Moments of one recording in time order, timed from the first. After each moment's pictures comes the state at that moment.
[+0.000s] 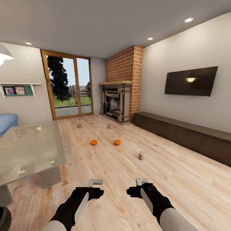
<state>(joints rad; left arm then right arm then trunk) -0.49 -0.11 -0.11 -0.73 0.10 0.55 0.00 -0.60 0.13 0.10 -0.52 -0.10 0.53 0.01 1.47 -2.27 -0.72</state>
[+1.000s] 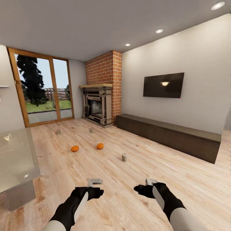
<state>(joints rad) -0.49 -0.11 -0.11 -0.73 0.11 0.55 0.00 -0.60 0.05 -0.05 -0.52 -0.20 0.56 0.10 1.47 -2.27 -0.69</state>
